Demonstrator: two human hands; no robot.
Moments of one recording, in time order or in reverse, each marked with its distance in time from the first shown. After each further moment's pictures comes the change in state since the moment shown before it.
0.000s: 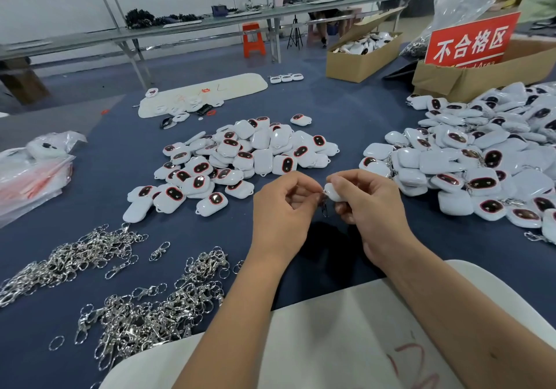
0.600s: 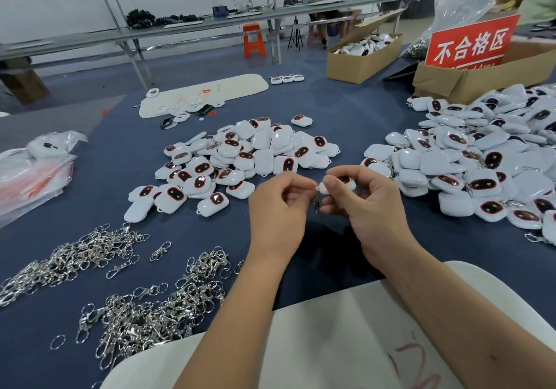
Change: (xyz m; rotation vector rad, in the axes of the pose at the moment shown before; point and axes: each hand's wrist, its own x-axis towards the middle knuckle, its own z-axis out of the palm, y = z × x) left_hand 0.001 0.002 -0.004 0.070 0.076 -0.047; right_hand -0.007 -0.001 0.000 0.082 -0.109 -0.133
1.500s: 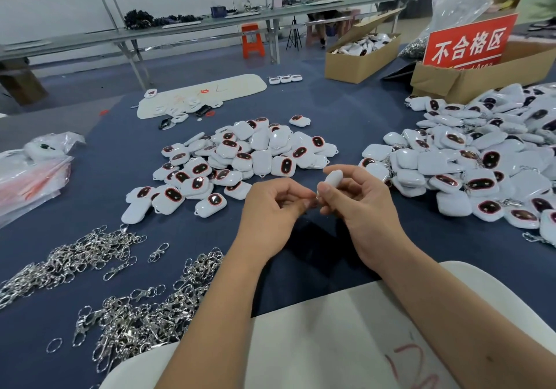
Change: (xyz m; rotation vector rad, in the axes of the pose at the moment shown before) left_hand 0.007 -0.004 -0.013 -0.082 -0.218 -0.116; right_hand 0.004 0.010 0.000 0.031 -0.022 0.052
